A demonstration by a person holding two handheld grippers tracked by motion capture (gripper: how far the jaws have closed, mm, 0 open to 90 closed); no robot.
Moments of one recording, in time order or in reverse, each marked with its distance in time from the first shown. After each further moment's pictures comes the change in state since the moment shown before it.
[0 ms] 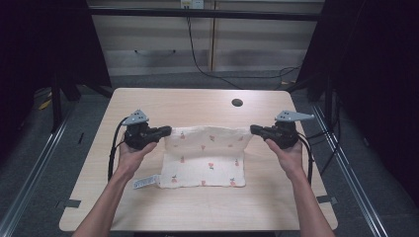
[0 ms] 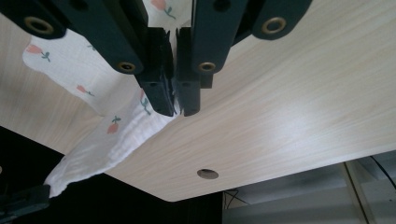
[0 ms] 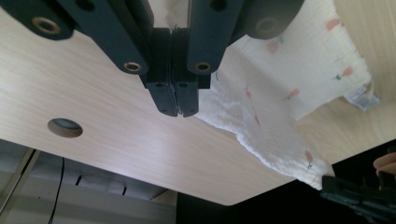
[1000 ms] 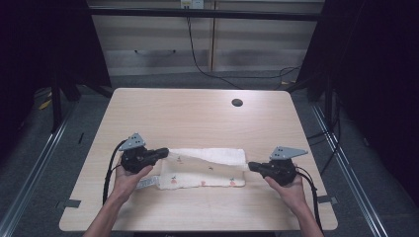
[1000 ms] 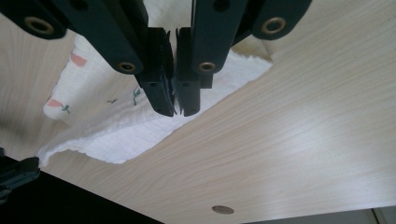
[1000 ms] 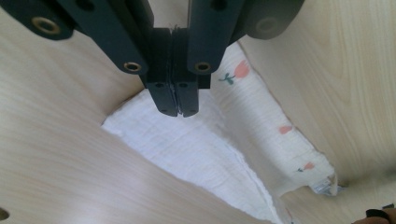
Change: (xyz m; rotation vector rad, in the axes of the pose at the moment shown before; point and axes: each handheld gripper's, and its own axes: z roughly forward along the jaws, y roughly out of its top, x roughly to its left) left arm -0.017 -0.054 -0.012 0.047 -0.030 0.001; right arm 0.045 -0.078 -0.014 0.145 0.073 -0.036
